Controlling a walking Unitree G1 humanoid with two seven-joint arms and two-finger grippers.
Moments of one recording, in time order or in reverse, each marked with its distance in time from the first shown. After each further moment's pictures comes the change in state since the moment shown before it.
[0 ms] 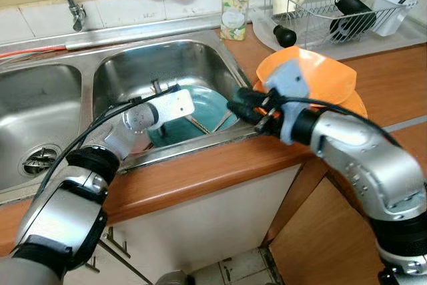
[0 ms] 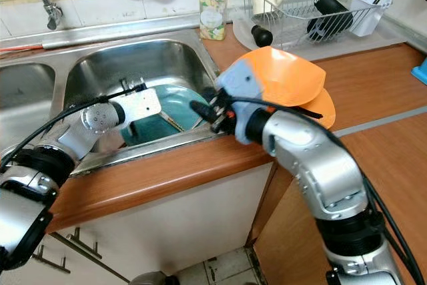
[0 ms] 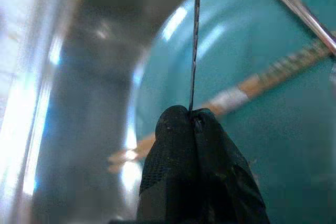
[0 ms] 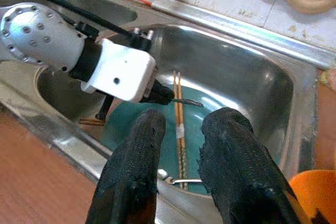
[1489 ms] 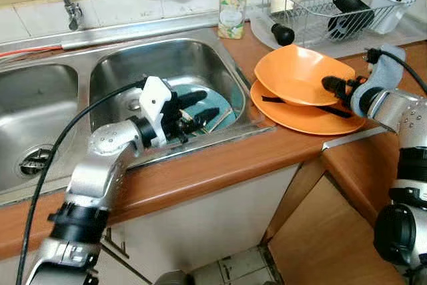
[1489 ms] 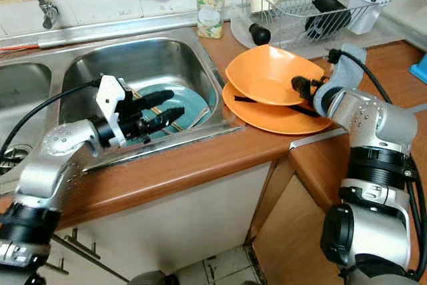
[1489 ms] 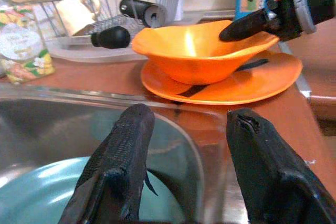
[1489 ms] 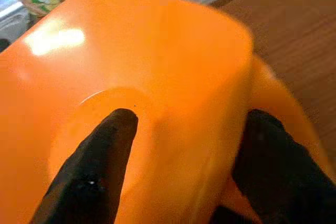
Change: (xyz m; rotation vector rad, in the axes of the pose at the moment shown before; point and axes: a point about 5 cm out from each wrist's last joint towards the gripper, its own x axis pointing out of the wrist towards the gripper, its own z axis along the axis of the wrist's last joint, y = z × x) left arm -0.070 -0.027 0.046 -0.708 -0.713 -0.190; right arm -0.056 -0.145 -0.048 0.737 0.151 -0.788
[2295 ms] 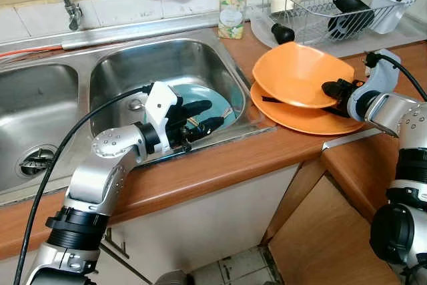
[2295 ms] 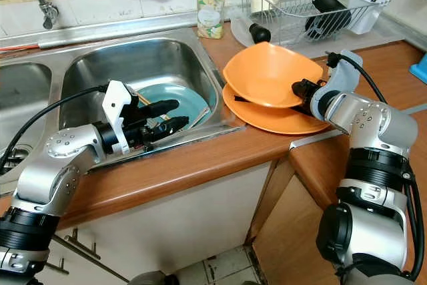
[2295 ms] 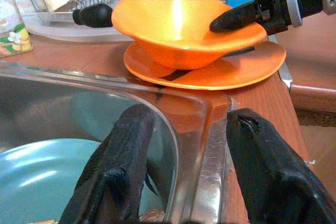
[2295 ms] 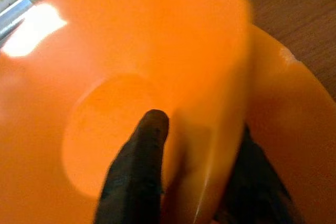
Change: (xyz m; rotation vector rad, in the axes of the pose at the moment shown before) left arm 0.003 -0.008 -0.003 -0.055 0.060 -0.023; right arm 0.000 0.001 -0.004 0.070 0.021 0.039
